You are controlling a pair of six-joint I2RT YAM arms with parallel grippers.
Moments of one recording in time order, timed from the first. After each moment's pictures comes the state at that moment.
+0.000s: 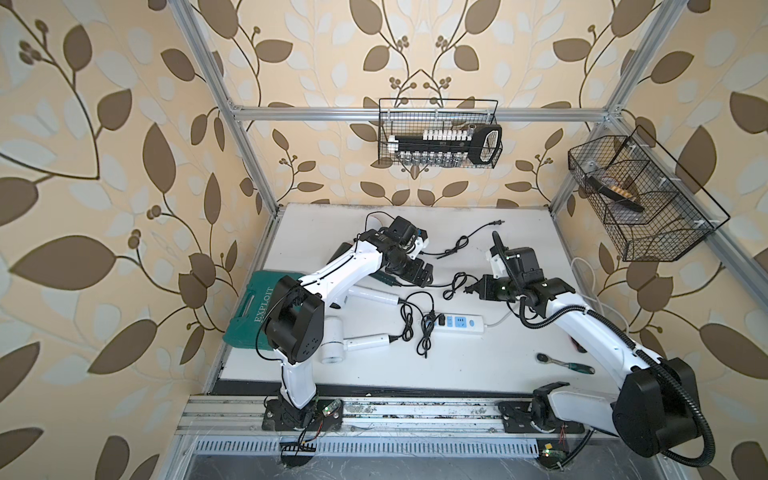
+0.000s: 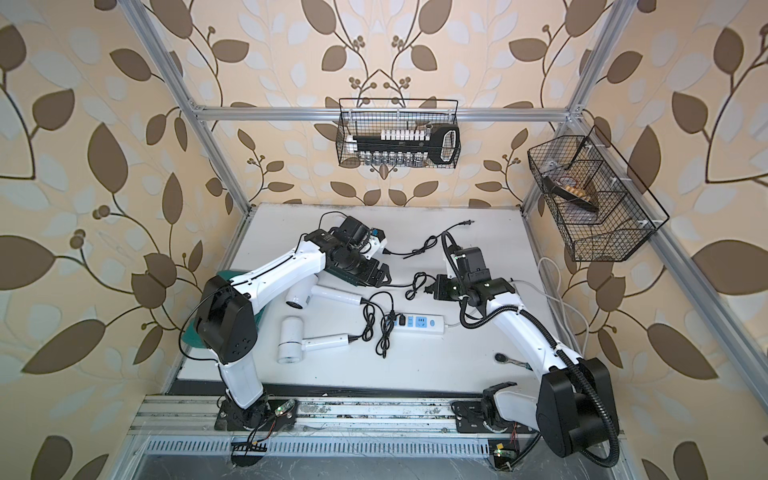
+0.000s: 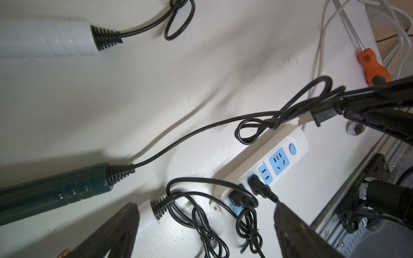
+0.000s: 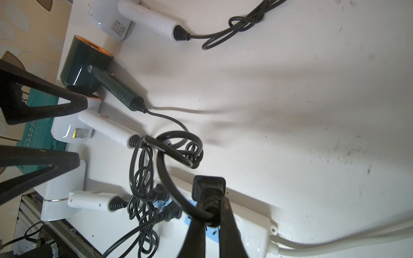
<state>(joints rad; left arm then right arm) -0.60 1.83 1.56 -0.80 0.30 -0.14 0.25 1.25 0.85 -0.50 -0.25 0.38</state>
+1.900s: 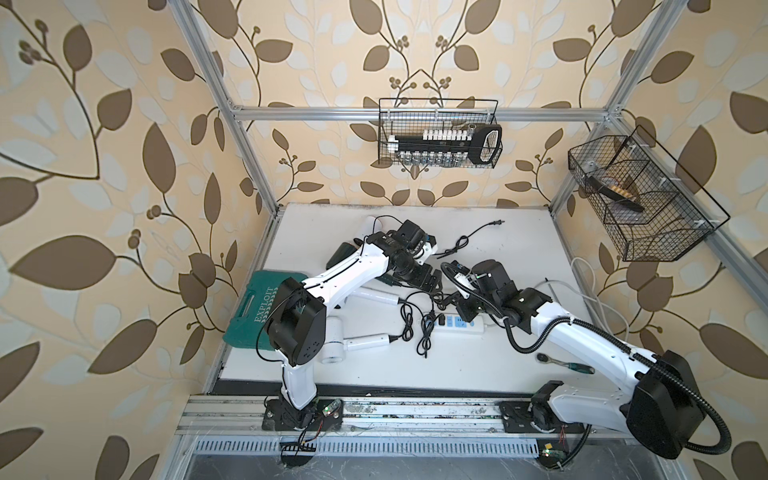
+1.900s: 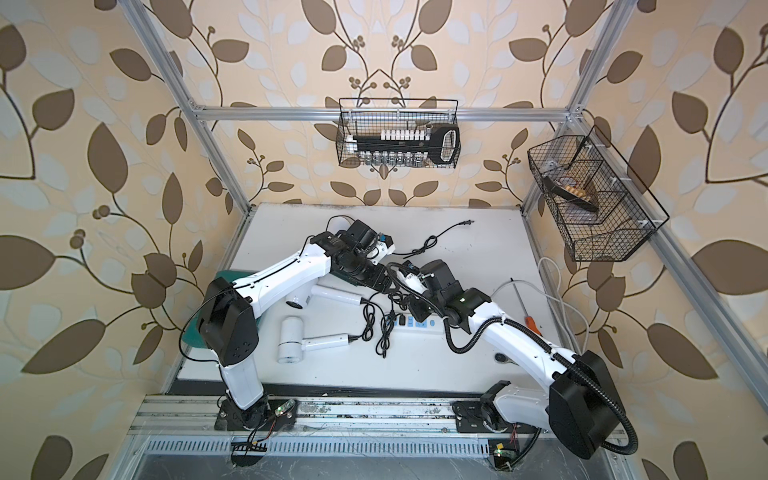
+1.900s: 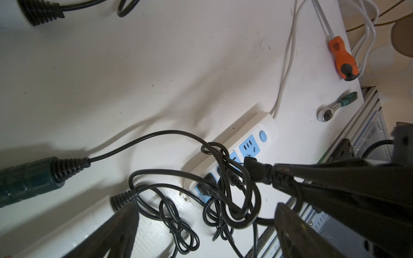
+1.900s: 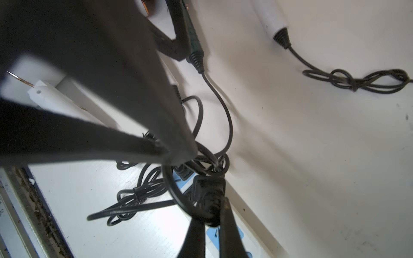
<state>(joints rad) -0.65 1.83 1.57 -0.84 0.37 -0.19 0.55 1.25 0.85 -0.44 -0.11 -0.14</state>
